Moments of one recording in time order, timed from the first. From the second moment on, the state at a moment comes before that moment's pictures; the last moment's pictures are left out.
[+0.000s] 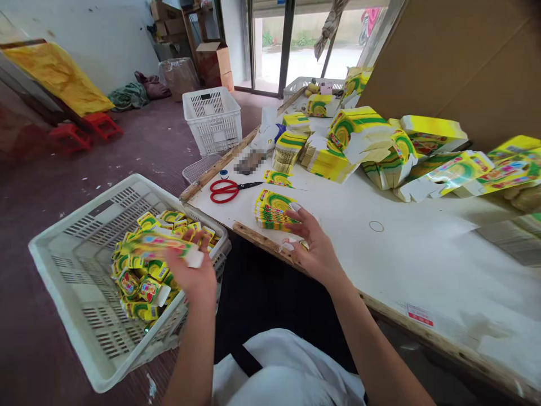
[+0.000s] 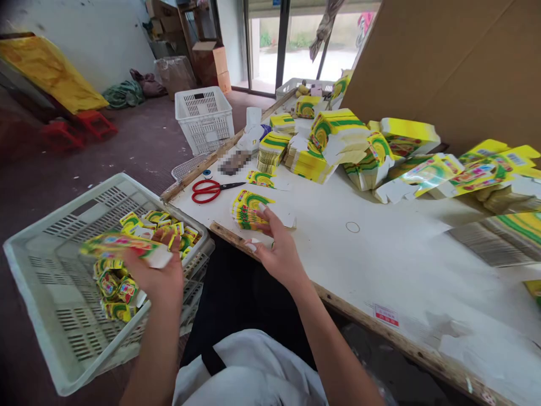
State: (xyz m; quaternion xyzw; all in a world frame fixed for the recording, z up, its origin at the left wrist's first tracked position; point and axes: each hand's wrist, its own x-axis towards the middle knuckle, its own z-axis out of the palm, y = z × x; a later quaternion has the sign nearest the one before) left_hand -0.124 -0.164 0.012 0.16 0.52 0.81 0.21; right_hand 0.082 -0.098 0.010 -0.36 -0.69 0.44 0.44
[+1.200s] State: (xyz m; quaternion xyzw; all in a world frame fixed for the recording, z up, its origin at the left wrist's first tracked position) left_hand -0.068 -0.157 -0.007 0.25 0.47 0.65 0.54; right_hand 0.064 -0.064 0.008 -0.48 -0.72 0.34 0.37
